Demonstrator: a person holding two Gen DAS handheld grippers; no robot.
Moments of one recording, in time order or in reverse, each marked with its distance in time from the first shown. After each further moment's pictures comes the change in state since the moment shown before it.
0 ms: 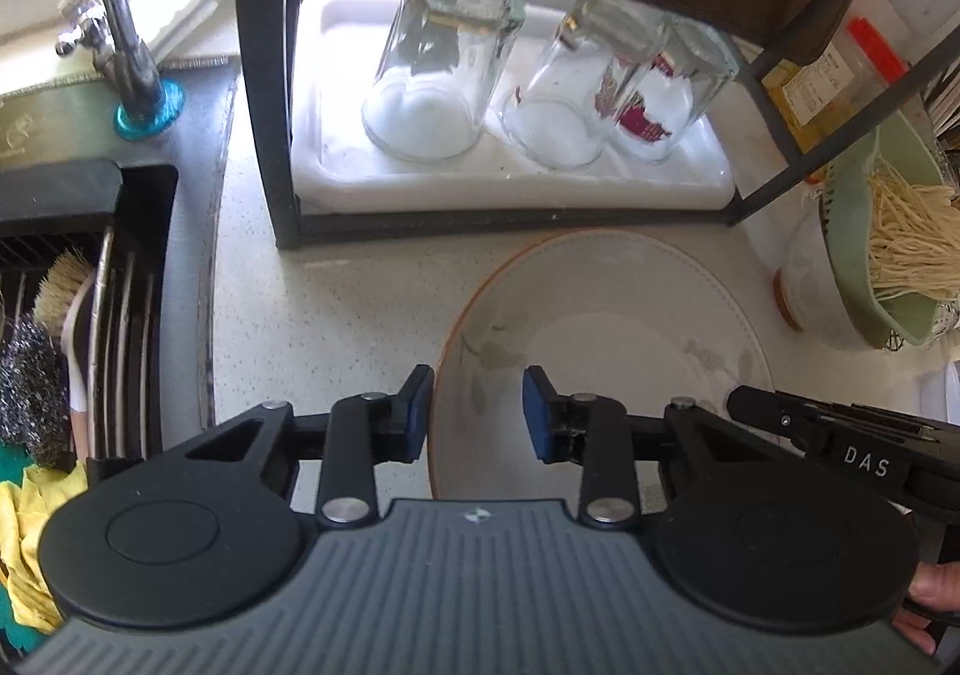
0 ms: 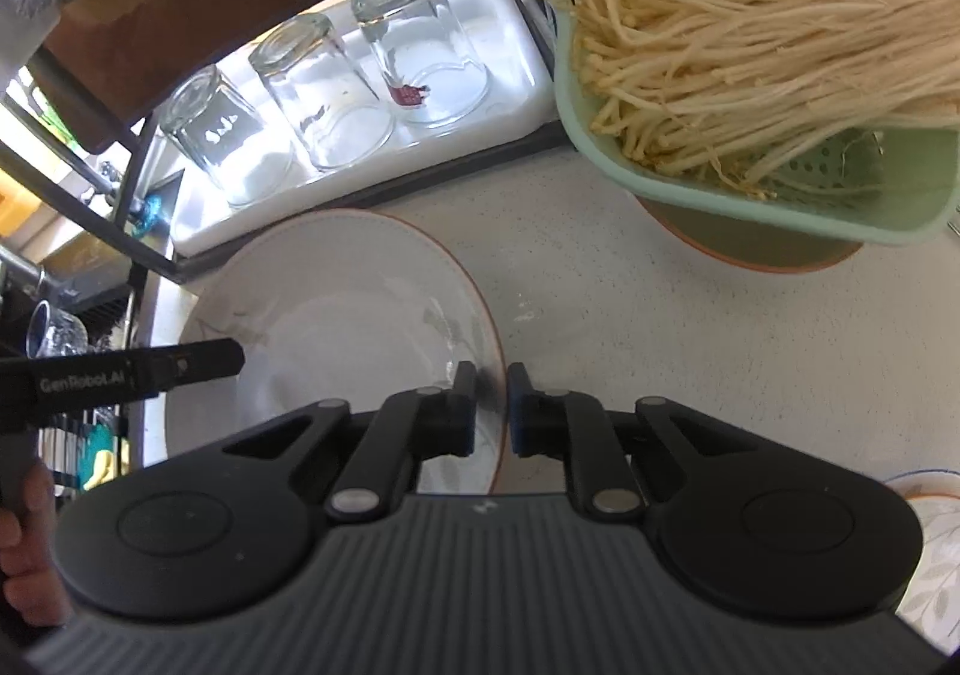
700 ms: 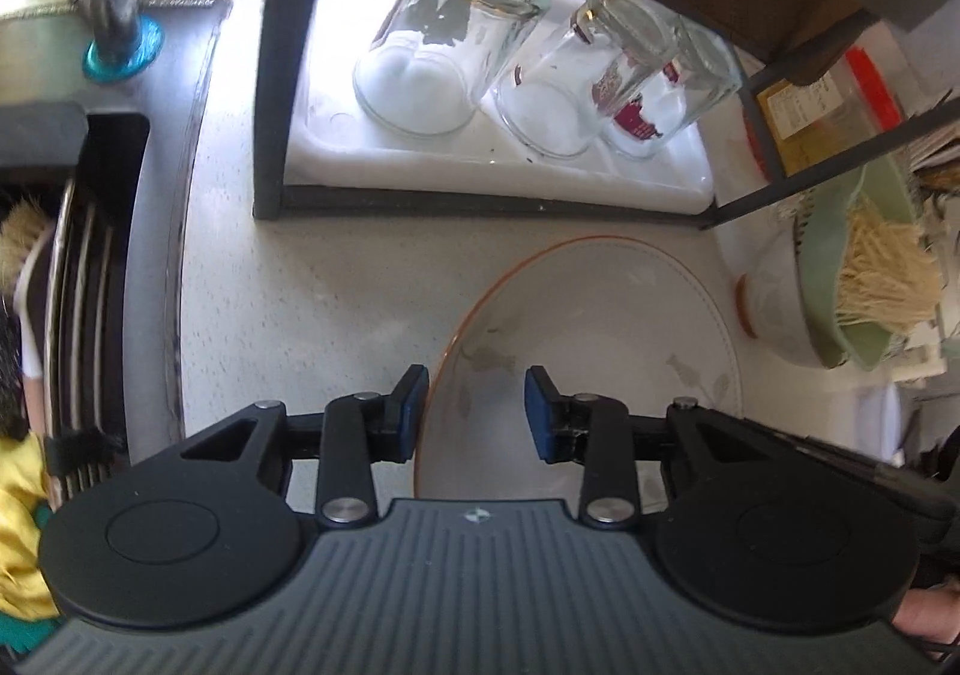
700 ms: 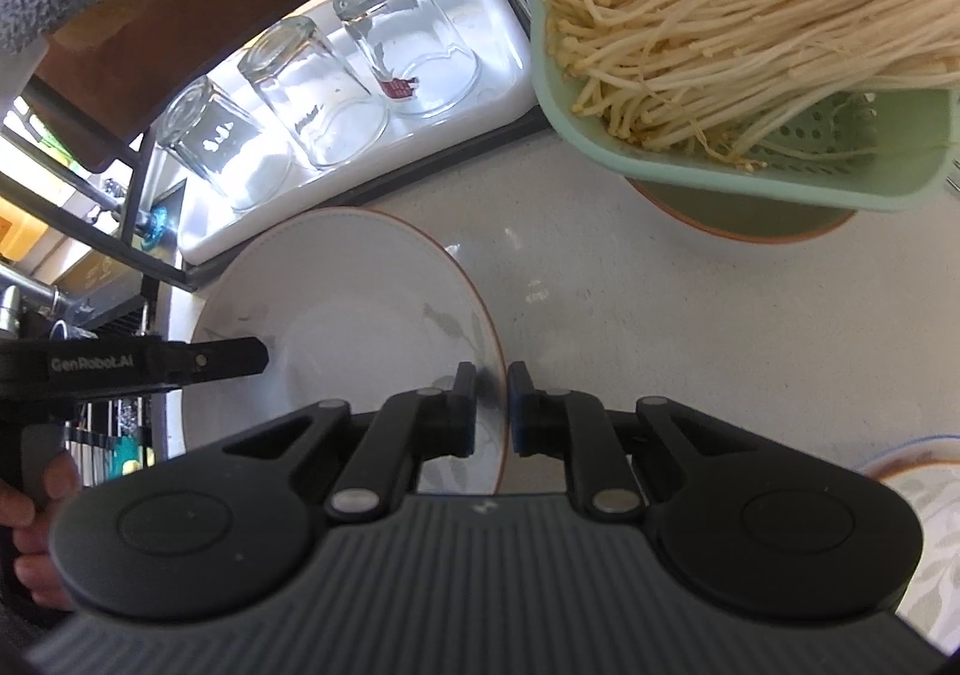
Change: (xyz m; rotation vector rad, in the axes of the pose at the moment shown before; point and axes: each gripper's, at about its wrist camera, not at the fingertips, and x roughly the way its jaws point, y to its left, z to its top) left arm 0.000 0.020 0.009 -0.103 0.077 -0.138; right arm -0.007 -0.009 -0.004 0.076 0.033 0.033
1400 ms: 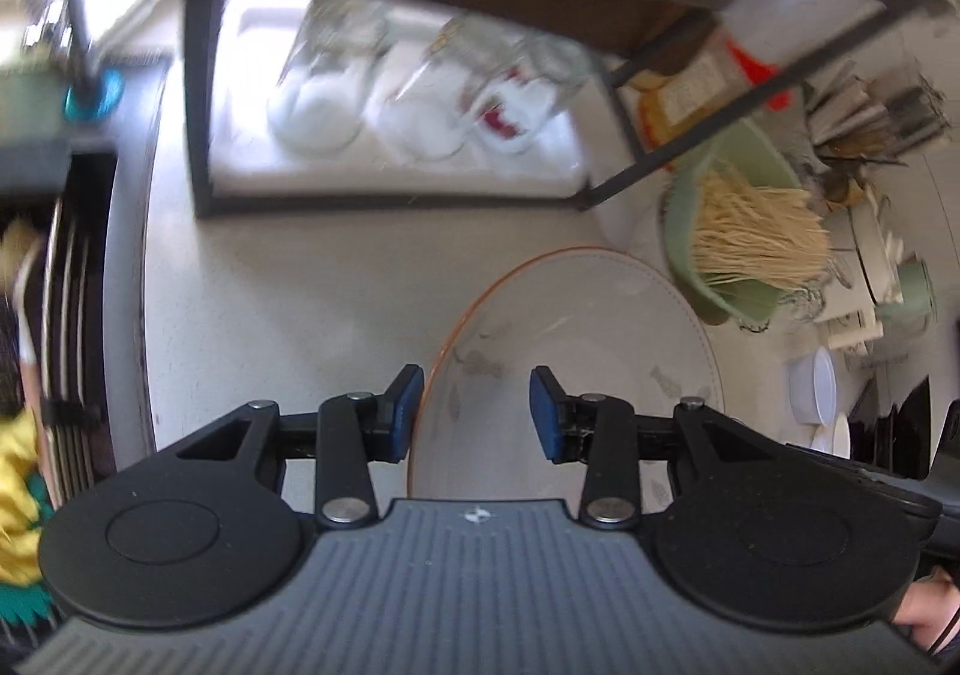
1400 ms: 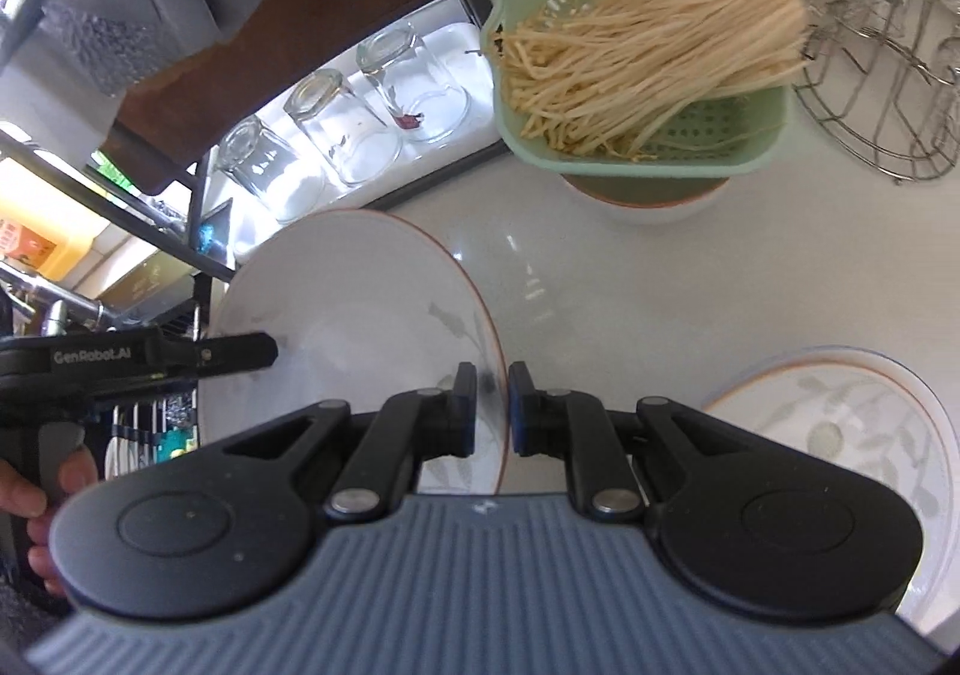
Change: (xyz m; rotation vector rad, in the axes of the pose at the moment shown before) left arm -0.061 -0.051 -0.027 0.107 -0.041 -0.071; right arm -0.074 -0.014 -0.021 0.035 -0.043 0.035
